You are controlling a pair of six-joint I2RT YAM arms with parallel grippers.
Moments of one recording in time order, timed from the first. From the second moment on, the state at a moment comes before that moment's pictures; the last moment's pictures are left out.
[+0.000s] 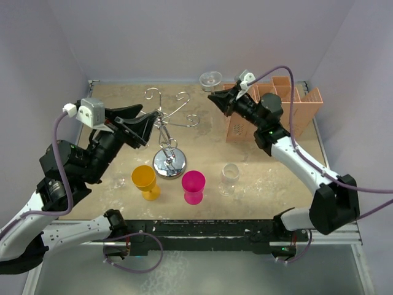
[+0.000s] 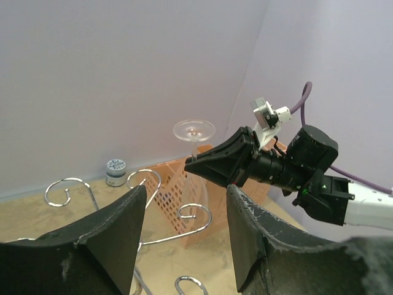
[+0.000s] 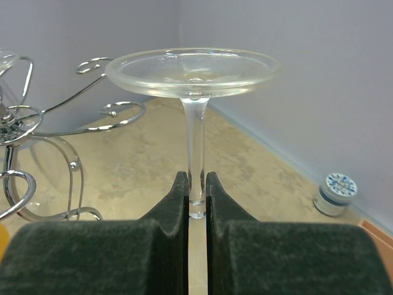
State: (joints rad) left arm -0.98 0.77 1.26 -0.17 -0.40 -0.12; right arm 0.42 1.34 1.03 0.48 -0.44 0.05
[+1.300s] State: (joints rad) left arm -0.98 0.57 1.20 -0.28 -0.48 -0.04; right arm 0.54 1.83 1.29 0.81 -0.82 0.27
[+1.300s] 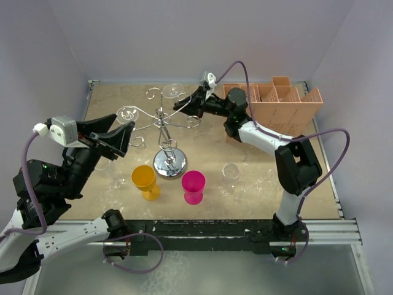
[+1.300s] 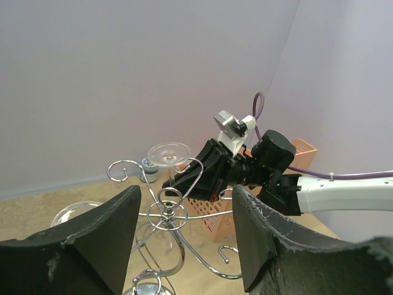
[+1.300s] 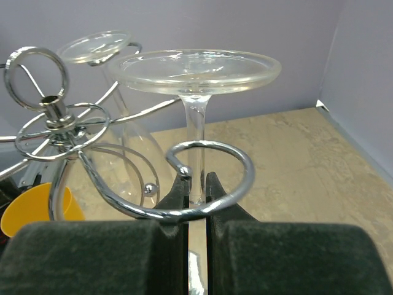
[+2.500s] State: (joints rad) left arm -0.98 0.58 1.19 -0.31 -0.50 -0.05; right arm 0.55 1.72 1.13 0.99 -0.68 0.29
